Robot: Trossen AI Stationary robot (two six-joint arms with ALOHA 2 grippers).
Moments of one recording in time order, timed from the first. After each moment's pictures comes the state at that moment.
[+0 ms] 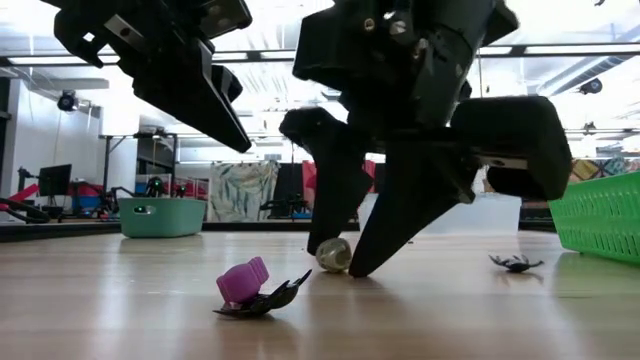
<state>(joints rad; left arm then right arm) -0.40 1.56 0.90 -0.19 -0.28 -0.25 0.34 2.10 1.38 -0.35 0.02 -0.41</state>
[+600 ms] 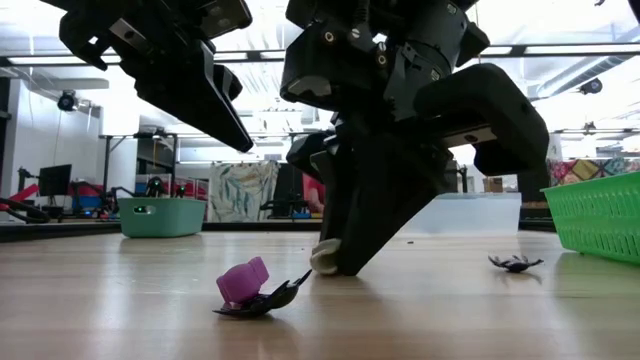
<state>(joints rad) -0.40 1.56 0.90 -0.19 -0.31 -0.25 0.28 2.10 1.39 -0.35 -0.14 -0.23</state>
